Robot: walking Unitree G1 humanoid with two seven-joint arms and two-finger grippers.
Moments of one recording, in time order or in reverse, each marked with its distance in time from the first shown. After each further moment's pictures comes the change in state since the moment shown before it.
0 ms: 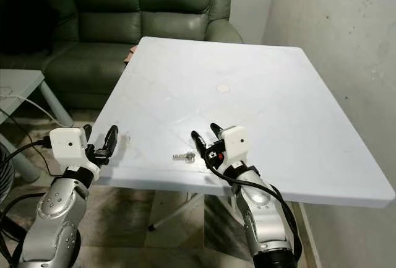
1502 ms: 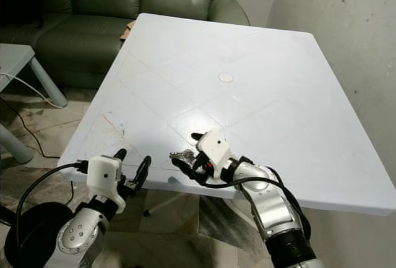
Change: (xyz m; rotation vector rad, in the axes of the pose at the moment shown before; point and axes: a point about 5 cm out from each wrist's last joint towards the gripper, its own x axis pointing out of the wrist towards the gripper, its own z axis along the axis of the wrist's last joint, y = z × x) left arm -0.041 -0.047 -0.026 0.067 0.093 -0.208; right arm 0.011 0.010 -0.001 -0.223 0.221 0.404
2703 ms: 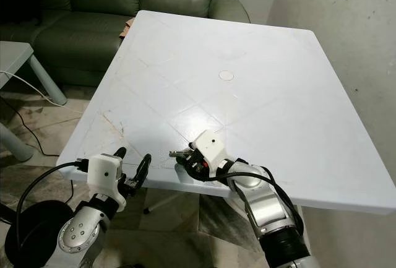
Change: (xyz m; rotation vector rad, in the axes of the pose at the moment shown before) left arm 0.001 -0.001 0.004 0.008 -0.012 0.018; right arm 0.007 0.001 -0.004 0.061 0.102 -0.042
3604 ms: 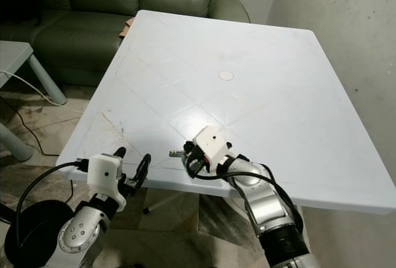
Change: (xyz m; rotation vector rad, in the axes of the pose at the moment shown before) left arm 0.000 0.001 0.000 0.006 0.000 0.019; right arm 0.001 -0.006 0.008 0.027 -0.073 -0.020
